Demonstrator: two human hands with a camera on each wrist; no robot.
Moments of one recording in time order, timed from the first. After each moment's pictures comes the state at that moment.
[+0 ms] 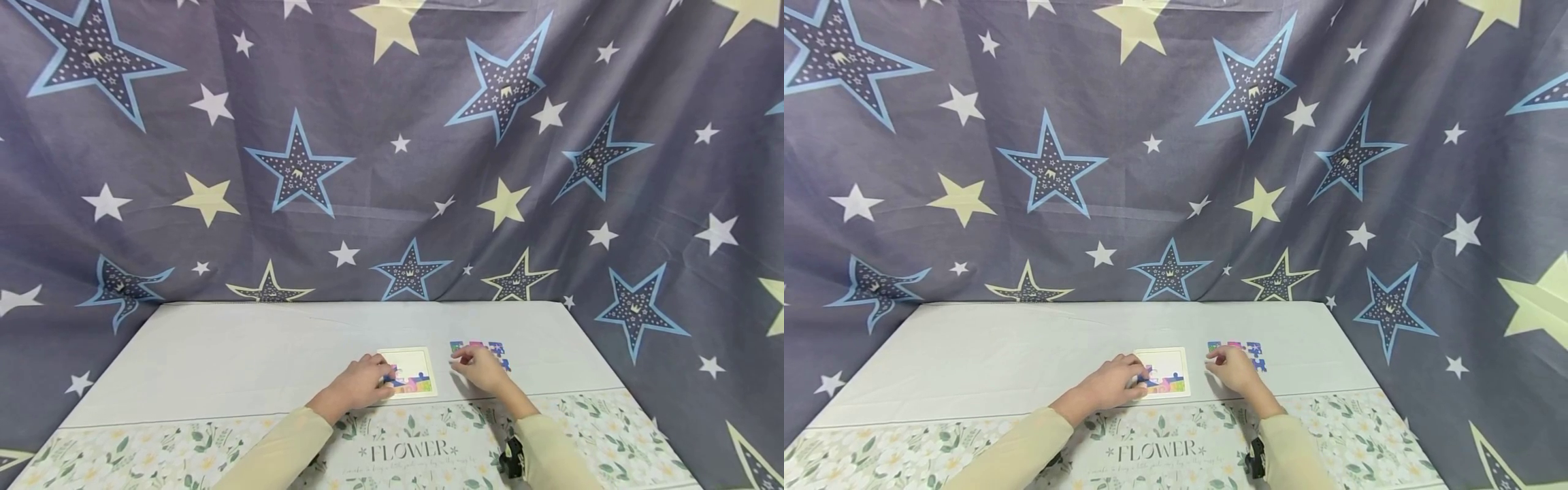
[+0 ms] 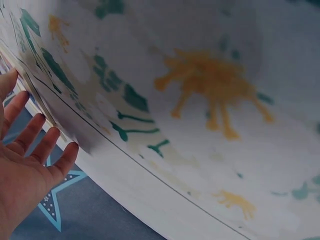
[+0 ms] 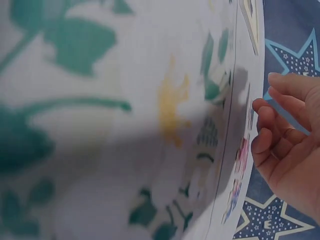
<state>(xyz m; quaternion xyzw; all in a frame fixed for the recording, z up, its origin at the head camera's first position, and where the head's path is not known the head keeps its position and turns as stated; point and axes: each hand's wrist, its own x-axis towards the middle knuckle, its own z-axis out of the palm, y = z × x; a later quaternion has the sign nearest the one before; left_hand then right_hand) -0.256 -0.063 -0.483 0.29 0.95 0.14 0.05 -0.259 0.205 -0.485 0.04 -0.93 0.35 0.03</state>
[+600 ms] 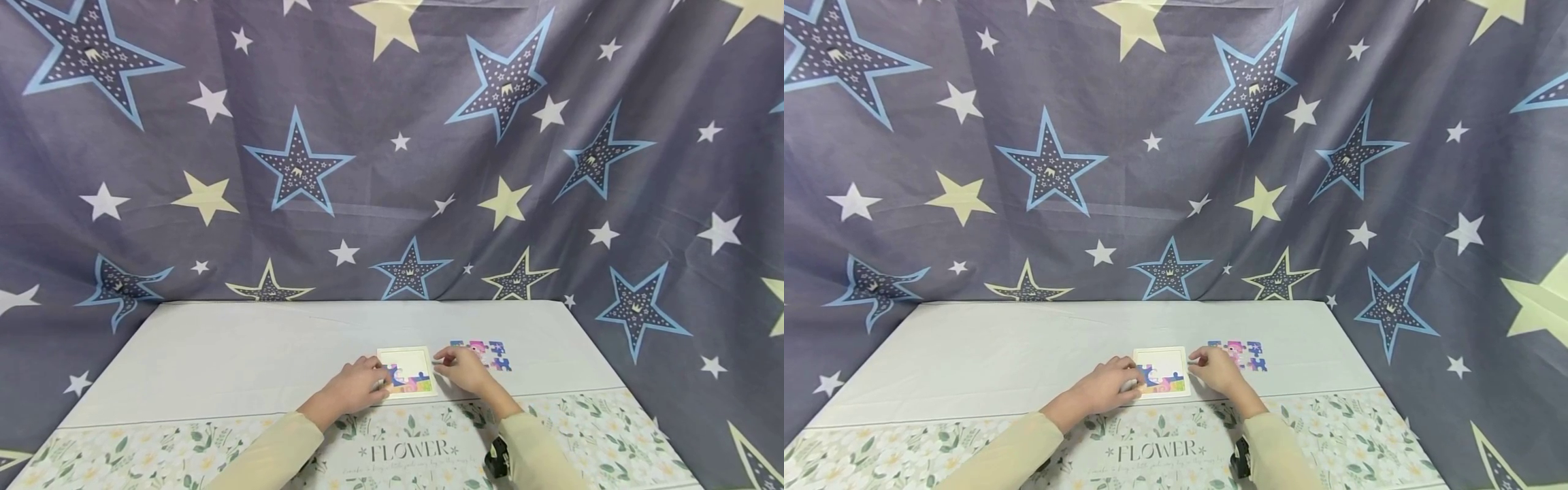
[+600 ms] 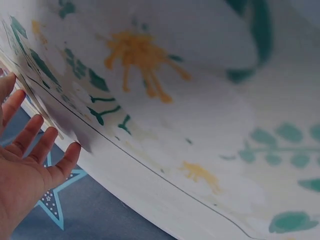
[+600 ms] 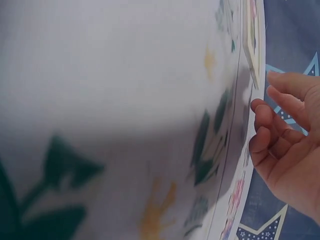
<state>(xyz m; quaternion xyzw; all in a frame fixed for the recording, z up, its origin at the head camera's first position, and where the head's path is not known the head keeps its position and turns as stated) -0.251 -0.073 -0.486 0.31 0.94 0.12 0.03 -0.260 0.177 -0.485 0.07 -0.93 0.36 0.01</state>
